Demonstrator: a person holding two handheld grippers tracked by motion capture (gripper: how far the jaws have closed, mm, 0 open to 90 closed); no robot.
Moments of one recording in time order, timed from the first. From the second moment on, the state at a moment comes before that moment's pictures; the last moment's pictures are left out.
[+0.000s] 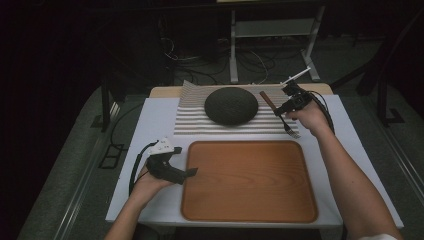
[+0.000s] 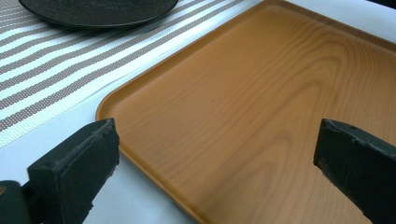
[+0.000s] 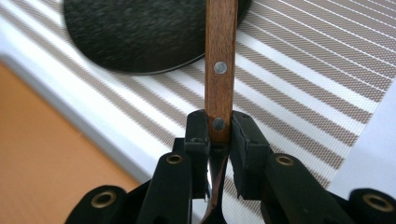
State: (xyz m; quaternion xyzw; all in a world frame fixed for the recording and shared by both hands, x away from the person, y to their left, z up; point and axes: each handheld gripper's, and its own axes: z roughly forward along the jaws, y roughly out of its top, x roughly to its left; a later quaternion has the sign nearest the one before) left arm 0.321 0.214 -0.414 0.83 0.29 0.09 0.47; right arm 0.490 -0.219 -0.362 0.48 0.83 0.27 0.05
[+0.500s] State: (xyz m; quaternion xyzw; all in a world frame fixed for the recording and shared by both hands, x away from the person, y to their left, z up) left arm 0.322 0.215 -0.413 0.82 0.30 0.10 0.47; right arm 0.425 -0.213 -0.358 0.42 0.84 0.34 0.06
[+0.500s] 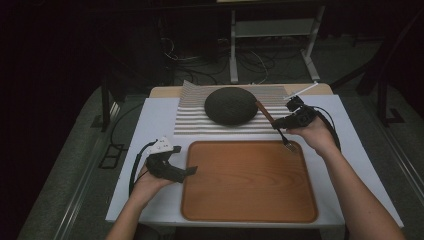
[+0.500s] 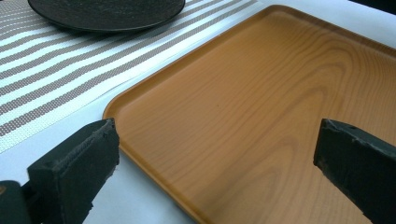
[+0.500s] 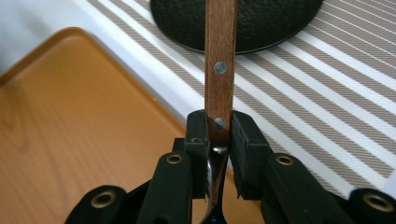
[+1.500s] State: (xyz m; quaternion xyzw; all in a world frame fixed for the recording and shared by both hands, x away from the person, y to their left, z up) left arm 0.359 0.143 -0.371 0.82 0.26 0.10 0.50; right arm 0.351 -0.198 -0.382 0.36 0.83 0.42 0.03
